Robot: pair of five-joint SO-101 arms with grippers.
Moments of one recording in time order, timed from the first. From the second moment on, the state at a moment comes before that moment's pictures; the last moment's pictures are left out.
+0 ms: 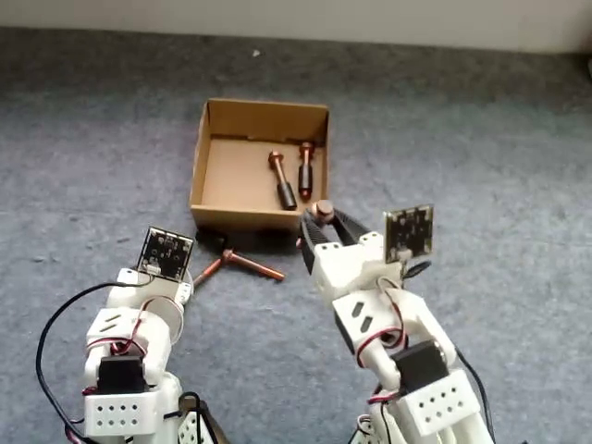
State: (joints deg) left arm -9.4 -100.5 96.0 56.2 -14.9; right arm -28.5 -75.3 72.5 27.4 -11.8
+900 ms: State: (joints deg) left arm -9.4 -100.5 96.0 56.2 -14.9; right arm -25.4 1.3 41.5 -8.4 -6.5
